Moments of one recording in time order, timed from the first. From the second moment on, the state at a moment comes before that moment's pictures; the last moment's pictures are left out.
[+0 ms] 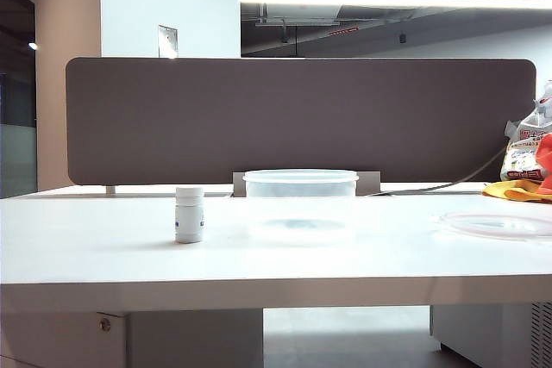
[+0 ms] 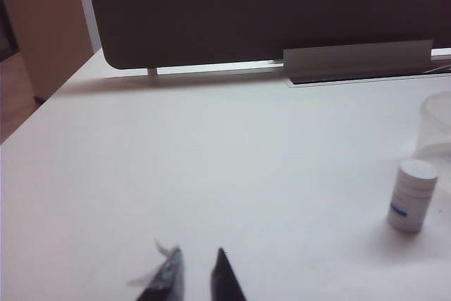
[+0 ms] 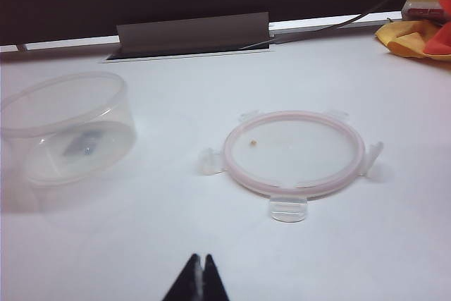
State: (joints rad) left arm 0.01 0.00 0.01 0.01 0.06 0.03; right arm -0.06 0.00 0.01 -0.09 -0.24 0.14
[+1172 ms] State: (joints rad) left arm -0.01 0.00 0.01 0.00 0.01 0.03; right arm 0.14 0.00 0.01 -0.11 0.10 0.01
